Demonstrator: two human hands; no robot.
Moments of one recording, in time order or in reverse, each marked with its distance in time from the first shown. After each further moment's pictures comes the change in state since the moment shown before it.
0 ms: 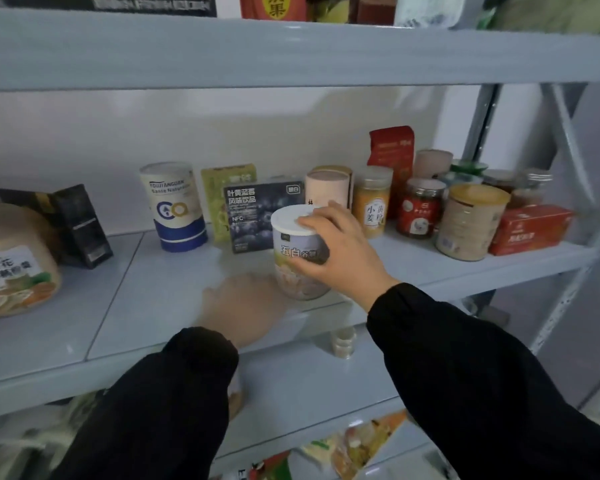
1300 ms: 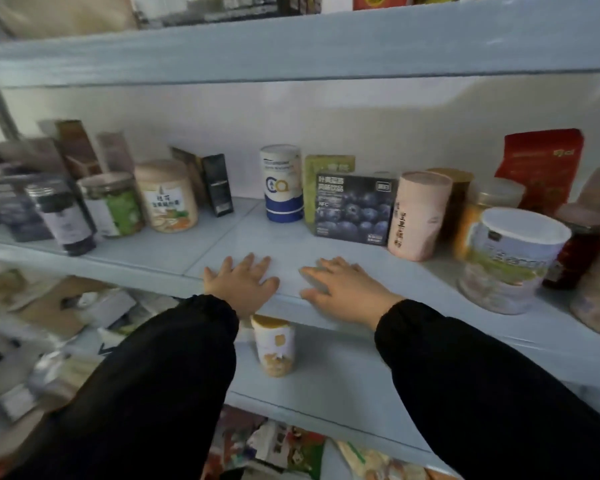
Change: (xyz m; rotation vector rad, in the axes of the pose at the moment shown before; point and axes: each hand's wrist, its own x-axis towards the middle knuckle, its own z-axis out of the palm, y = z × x) left_hand -0.052 -0.023 -0.001 -0.028 -0.029 -0.589; right_hand 0.011 0.006 0.057 -0.103 -0.886 -0.337
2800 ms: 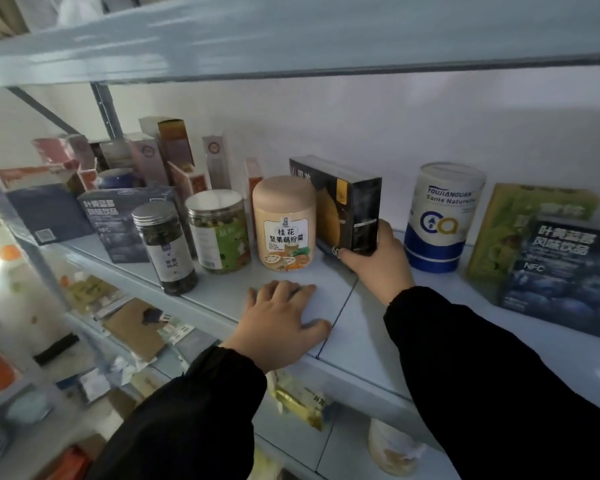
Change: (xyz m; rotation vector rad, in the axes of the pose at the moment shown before) left_hand 0.085 -0.194 -0.013 -0.105 0.171 0.047; right_hand 0.298 -0.112 0.015 0.783 0.567 0.093
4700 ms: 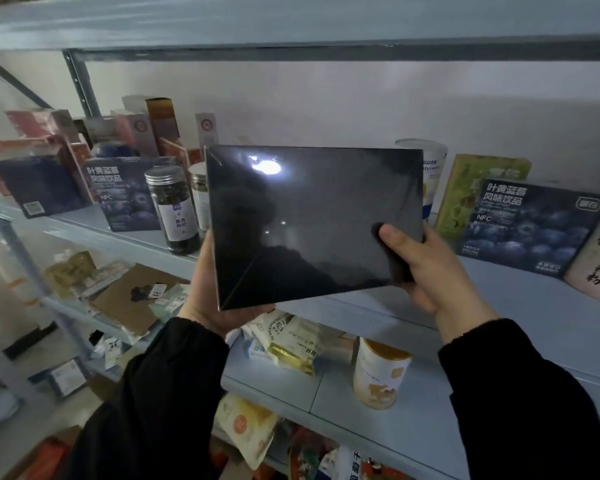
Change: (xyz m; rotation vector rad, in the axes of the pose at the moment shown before) left_hand -0.079 -0.045 -0.020 -2.218 -0.207 0.038; right_hand -0.144 -0.065 -0.075 0.727 -0.060 0.171
